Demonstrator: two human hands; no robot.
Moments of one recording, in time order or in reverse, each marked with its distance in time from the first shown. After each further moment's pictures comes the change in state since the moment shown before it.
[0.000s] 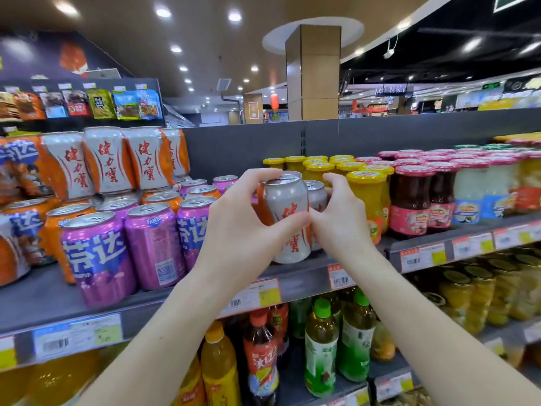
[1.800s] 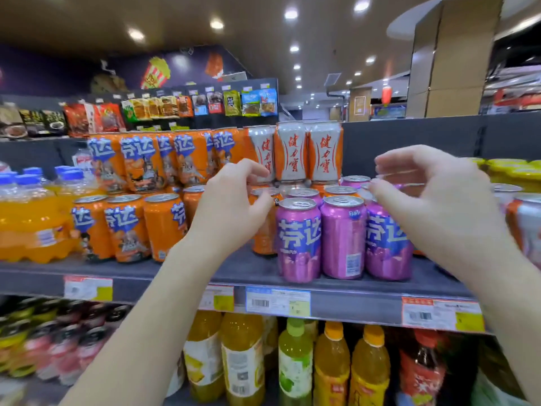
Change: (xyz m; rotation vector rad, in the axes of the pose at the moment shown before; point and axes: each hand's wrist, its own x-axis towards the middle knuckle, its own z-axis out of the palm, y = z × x) left_hand -0.007 -0.101 -0.235 0.659 0.160 -0.130; right_hand -0.054 -0.148 0.079 0.093 -0.087 -0.432
